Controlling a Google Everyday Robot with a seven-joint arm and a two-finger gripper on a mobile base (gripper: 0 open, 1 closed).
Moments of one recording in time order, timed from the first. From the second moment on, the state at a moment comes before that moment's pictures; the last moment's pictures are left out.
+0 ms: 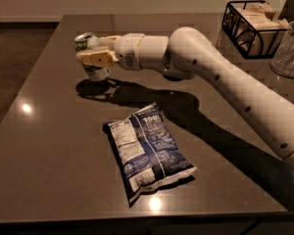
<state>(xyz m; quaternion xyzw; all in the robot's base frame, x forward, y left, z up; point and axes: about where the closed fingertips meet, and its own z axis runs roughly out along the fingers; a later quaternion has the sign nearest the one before) 0.658 0.123 0.937 -0.42 0.62 0.38 0.55</state>
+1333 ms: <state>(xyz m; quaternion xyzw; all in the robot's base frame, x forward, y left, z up) 0.653 0.117 0.928 -0.40 0.58 0.35 0.61</state>
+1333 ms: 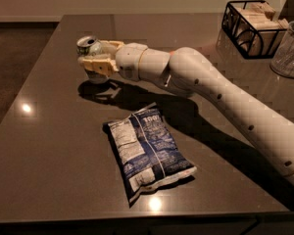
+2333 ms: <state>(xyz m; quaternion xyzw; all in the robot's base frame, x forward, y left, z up) 0.664 0.113 0.918 -0.37 0.61 0.34 0.62</state>
